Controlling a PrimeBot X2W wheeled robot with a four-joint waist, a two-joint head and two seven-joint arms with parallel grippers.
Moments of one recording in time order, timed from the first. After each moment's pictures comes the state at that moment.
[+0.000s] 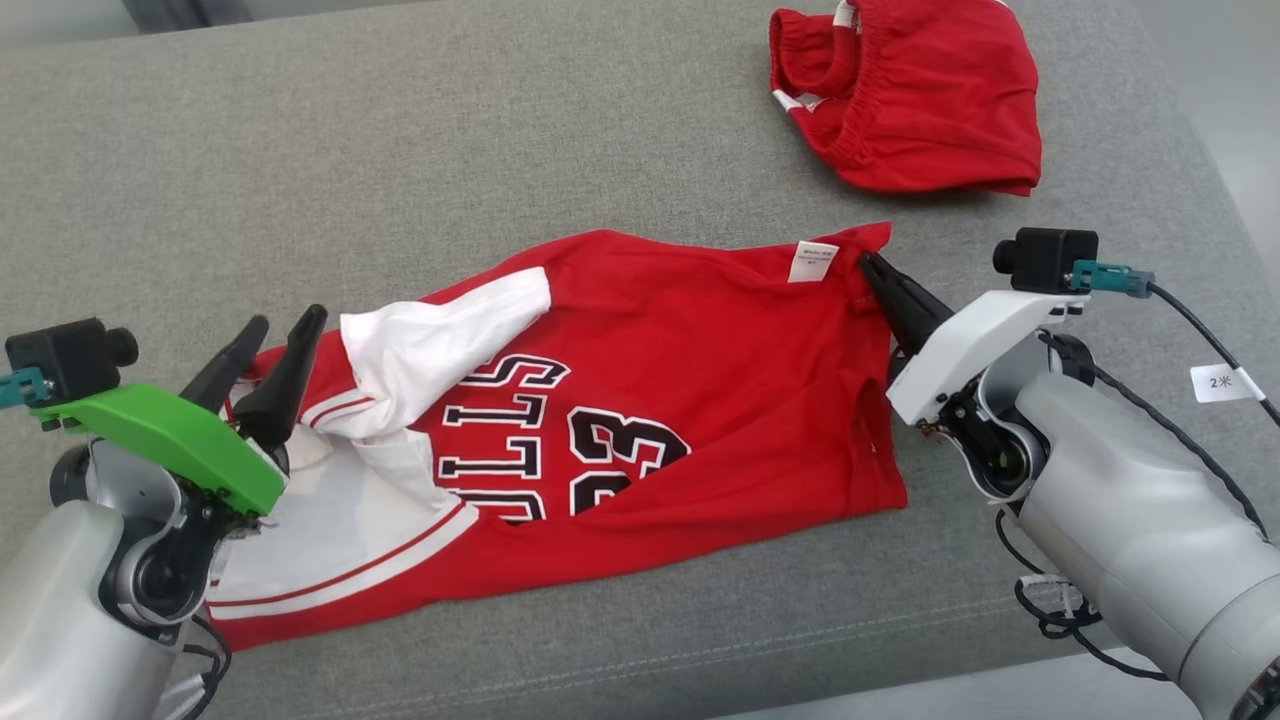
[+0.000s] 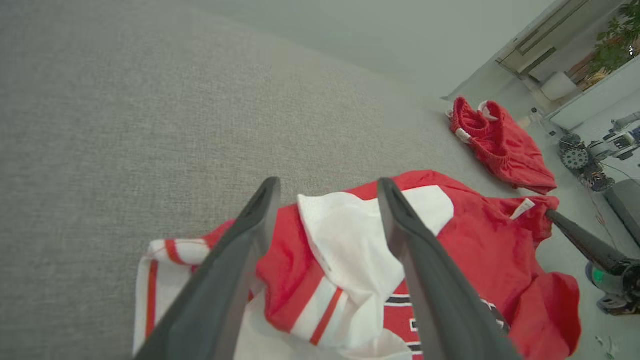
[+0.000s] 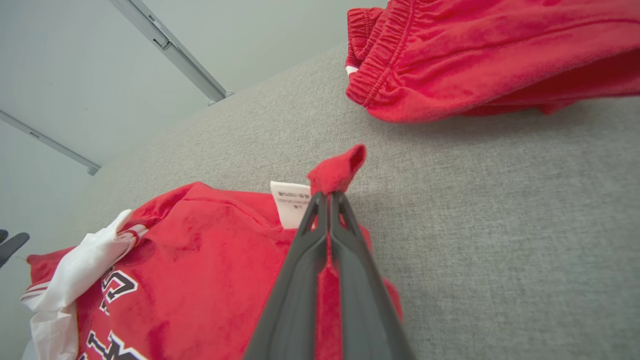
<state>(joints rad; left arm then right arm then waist) -0.43 0.45 -0.49 0.28 -1.10 -0.13 -0.01 -0.73 -0.26 0.98 0.81 1.20 0.12 -0.25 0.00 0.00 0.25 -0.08</state>
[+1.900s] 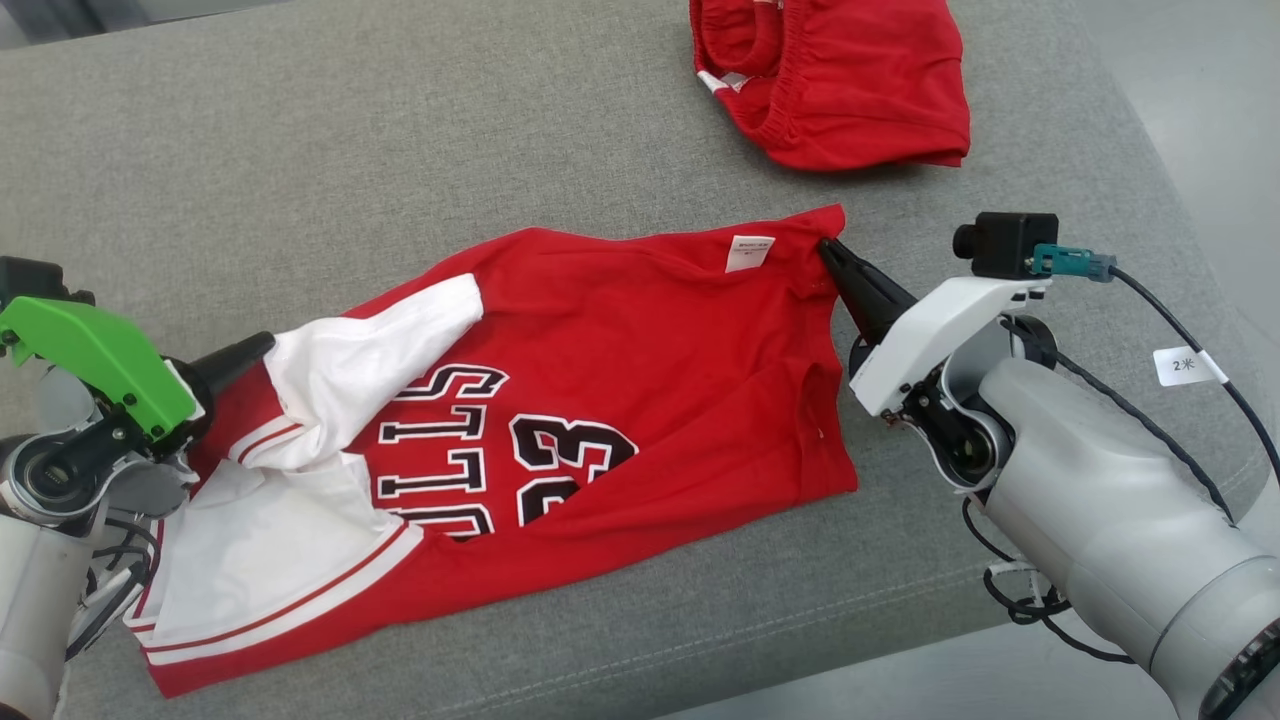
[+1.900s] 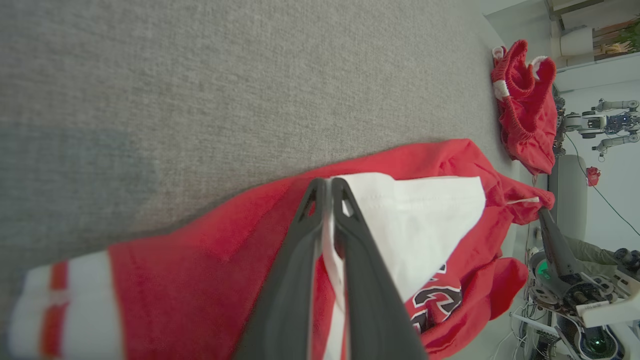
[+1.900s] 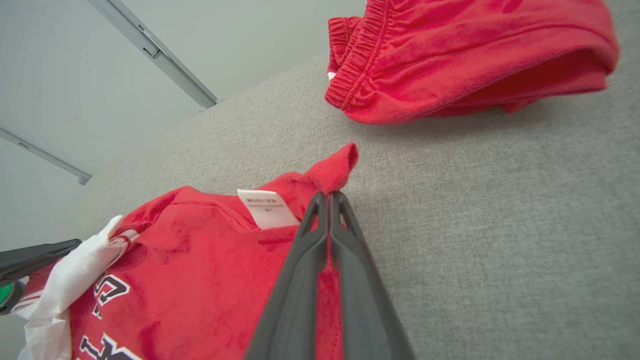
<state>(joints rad) -0.64 0.45 -0.47 0.60 -1.46 -0.11 0.54 -0.76 -0.22 0.99 0.80 1.19 0.12 -0.25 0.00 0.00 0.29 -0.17</state>
